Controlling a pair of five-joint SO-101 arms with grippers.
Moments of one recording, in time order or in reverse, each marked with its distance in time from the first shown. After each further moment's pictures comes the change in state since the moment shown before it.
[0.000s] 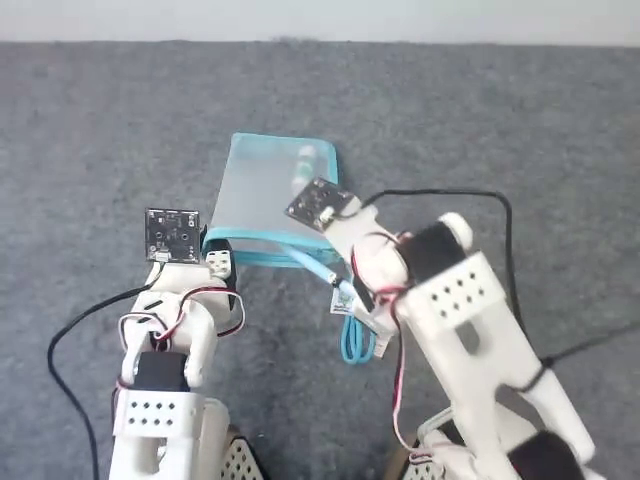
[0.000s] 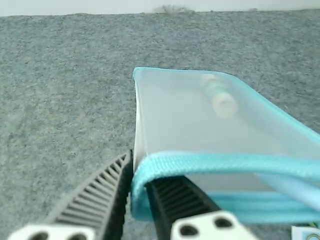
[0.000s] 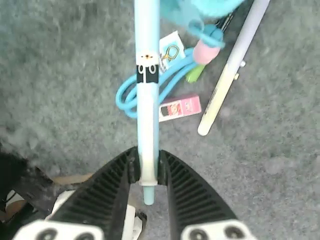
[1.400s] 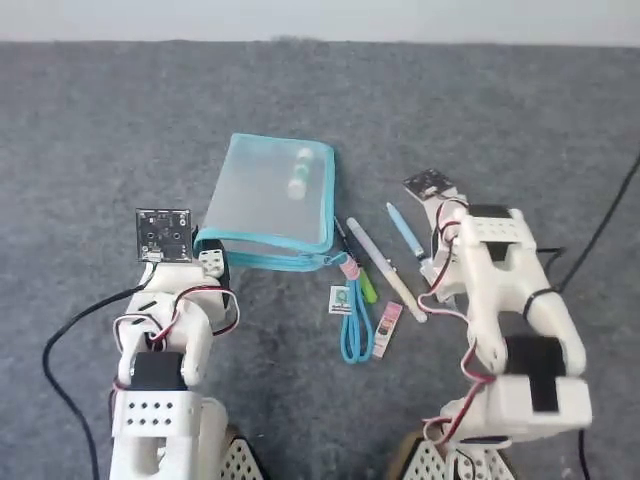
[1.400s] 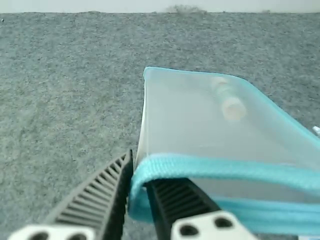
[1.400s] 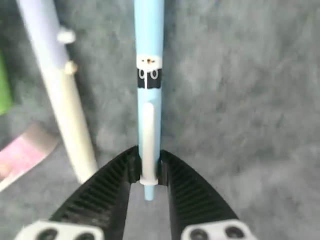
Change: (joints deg) left arm -2.3 0.0 0.0 0.0 0.1; right arm 31.4 24.6 16.1 -35.2 7.5
